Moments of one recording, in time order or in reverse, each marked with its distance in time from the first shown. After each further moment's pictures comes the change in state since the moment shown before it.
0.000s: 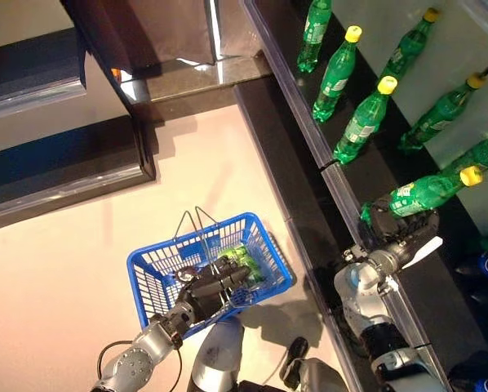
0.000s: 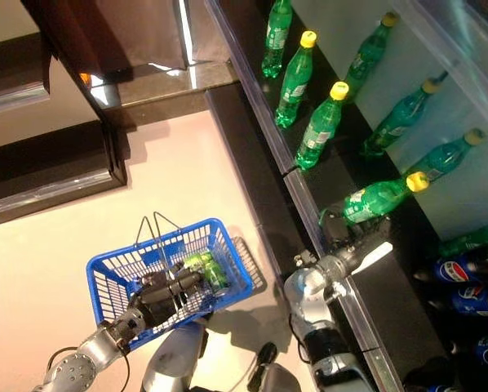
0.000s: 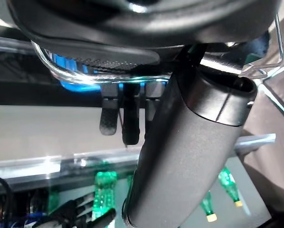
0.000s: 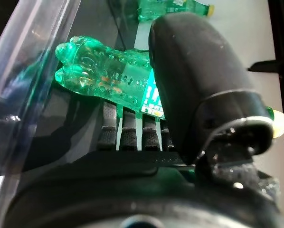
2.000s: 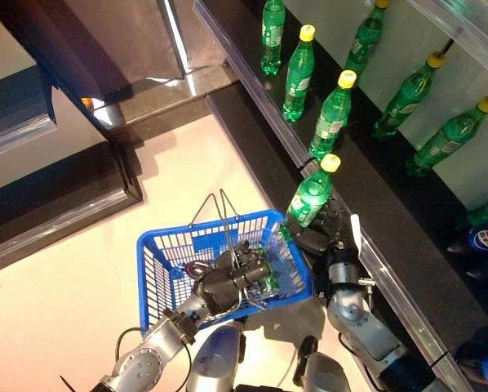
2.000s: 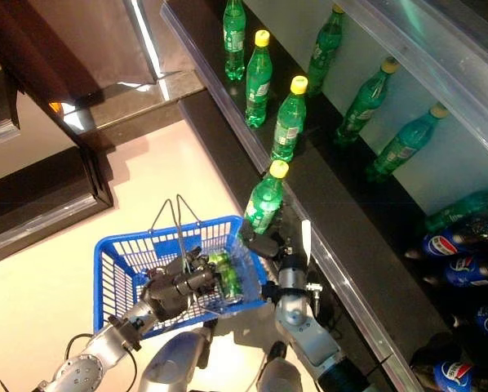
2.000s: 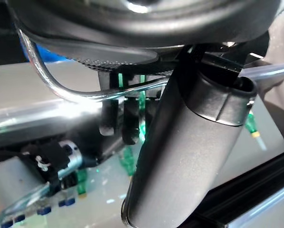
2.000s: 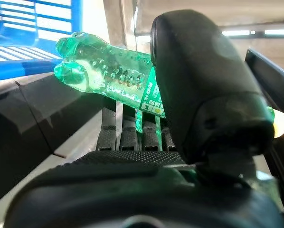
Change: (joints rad) left arm -0.047 0.082 -0.214 -0.180 -0.122 -0.201 -0.069; right arm 0.115 -0.203 0.335 -0.236 -0.038 0.254 0.489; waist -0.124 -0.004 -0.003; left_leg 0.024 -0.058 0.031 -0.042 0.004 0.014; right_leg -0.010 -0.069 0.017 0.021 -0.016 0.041
